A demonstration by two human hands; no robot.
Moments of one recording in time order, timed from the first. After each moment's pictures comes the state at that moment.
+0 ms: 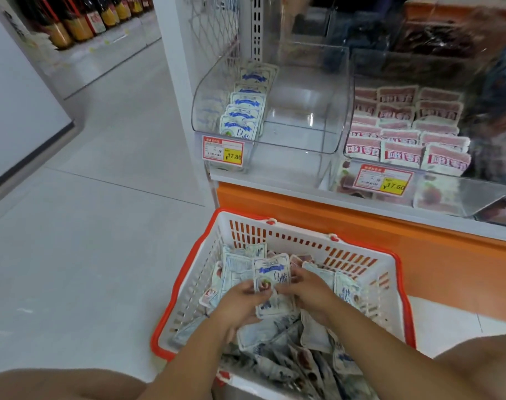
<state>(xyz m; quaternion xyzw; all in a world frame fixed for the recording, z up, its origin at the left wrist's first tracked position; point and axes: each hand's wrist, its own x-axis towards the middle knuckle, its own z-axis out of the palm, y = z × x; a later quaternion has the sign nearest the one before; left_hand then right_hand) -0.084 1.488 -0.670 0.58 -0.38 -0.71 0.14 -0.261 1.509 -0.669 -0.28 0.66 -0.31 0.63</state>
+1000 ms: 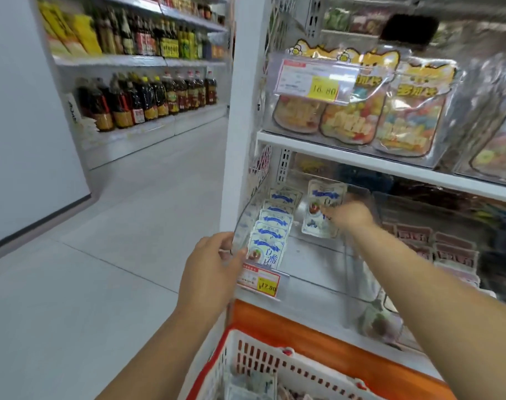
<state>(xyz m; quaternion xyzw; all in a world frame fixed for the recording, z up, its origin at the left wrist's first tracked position) -0.044 1.329 -0.452 0.59 -0.64 -0.27 0.42 -0.299 1.252 -0.402 -0.44 0.82 -0.32 0.17</state>
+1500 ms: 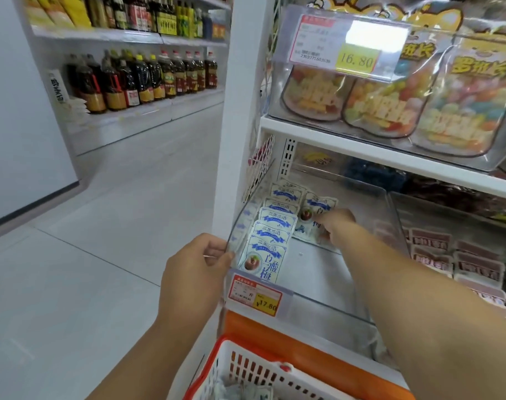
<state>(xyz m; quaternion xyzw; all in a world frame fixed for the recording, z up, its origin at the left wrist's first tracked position) -0.044 1.296 -0.466 0.62 -0.57 -0.34 0.42 -0.308 1.172 -0.463 -0.30 0.83 -0.36 0.30</state>
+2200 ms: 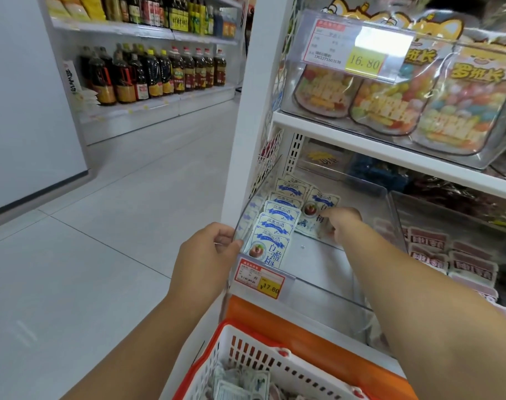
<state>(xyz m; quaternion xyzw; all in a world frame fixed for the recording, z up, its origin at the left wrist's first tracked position) -0.044 1.299 -0.465 0.59 -0.60 -0.34 0.41 -0.301 1.191 -0.451 -0.26 0.80 -0.42 0.32</state>
